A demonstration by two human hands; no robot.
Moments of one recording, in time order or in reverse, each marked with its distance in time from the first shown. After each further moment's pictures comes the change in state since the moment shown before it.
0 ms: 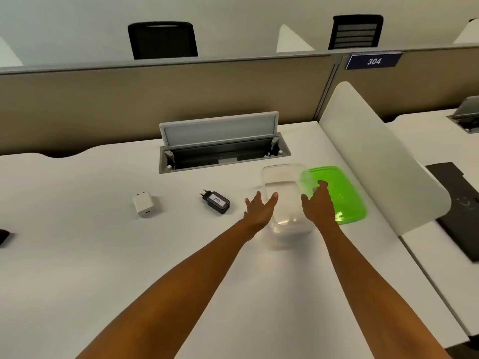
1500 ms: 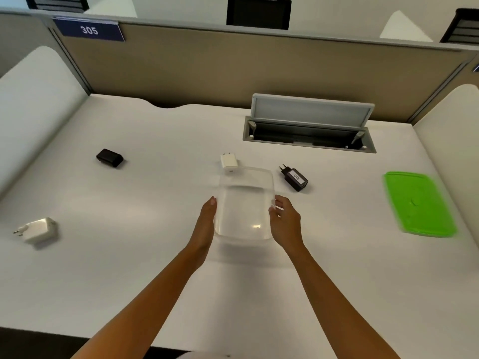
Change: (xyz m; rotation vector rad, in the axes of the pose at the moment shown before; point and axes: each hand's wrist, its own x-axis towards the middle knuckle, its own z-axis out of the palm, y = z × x) left_hand -0.189 -0.217 -0.155 -0.650 0.488 0.048; right_hand -0.227 -0.121 0.148 0.283 -0.392 -0.202
